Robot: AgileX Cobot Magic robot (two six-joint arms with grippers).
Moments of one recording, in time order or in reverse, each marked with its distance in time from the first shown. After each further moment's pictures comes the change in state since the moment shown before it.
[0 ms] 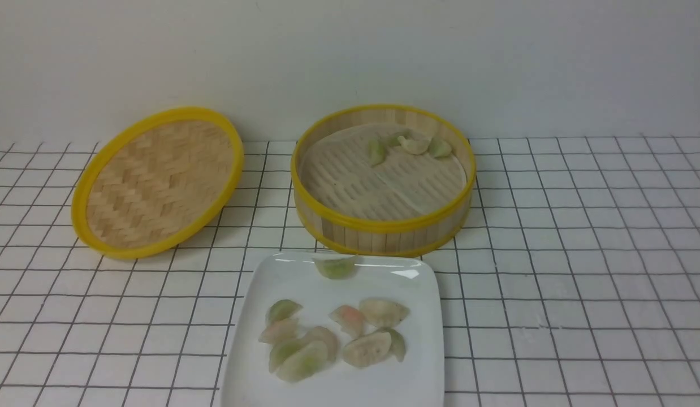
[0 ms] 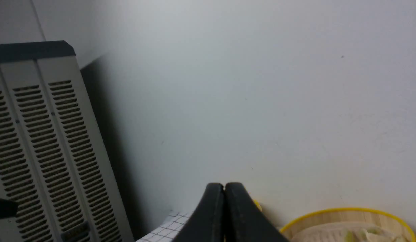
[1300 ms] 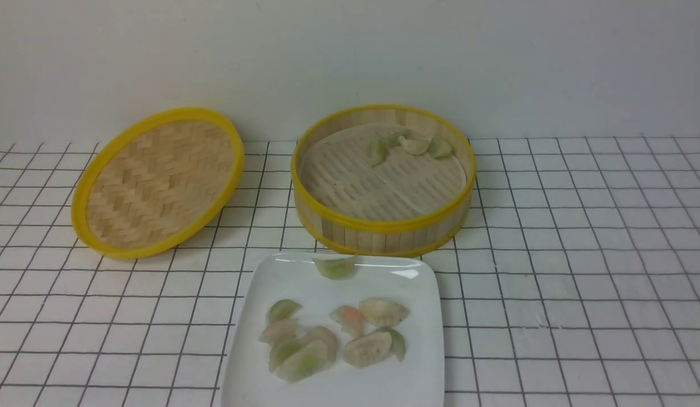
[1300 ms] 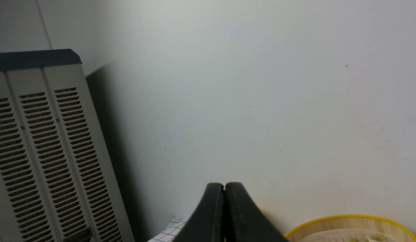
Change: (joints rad) right arm 0.000 -0.004 0.001 -0.007 -0.006 0.007; left arm 0.181 -0.269 0.731 -0.045 -0.664 0.114
